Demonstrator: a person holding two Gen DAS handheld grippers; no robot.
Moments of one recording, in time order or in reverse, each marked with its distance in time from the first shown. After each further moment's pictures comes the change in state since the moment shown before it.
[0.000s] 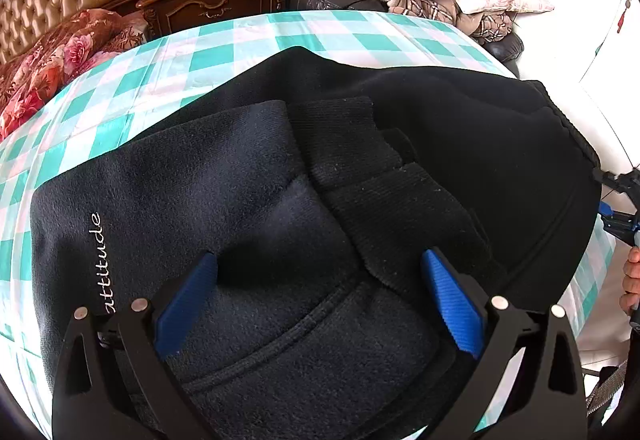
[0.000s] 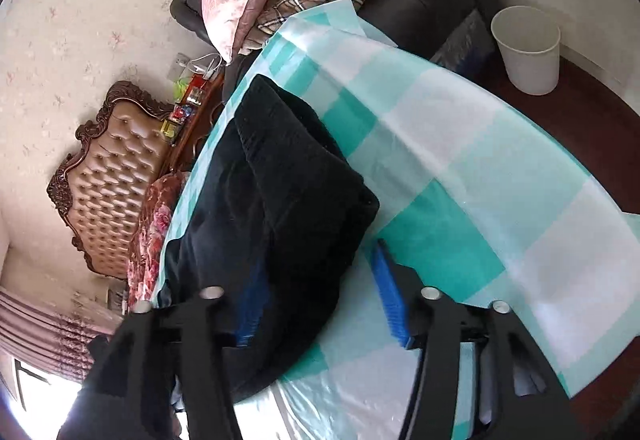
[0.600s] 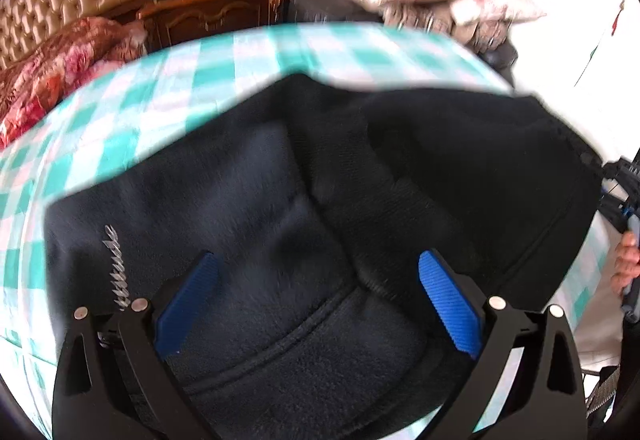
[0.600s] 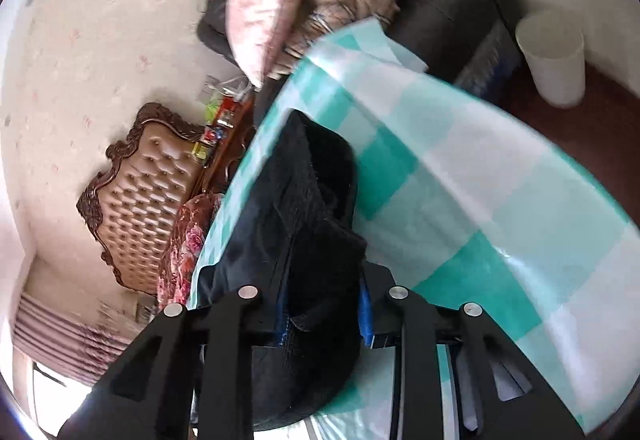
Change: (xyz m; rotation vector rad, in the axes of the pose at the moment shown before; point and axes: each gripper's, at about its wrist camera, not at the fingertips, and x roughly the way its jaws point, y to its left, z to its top) left arm -0.031 0.001 0.012 -0.001 -0.071 -0.023; right arm -0.007 0.022 0.010 -0.038 -0.116 0.131
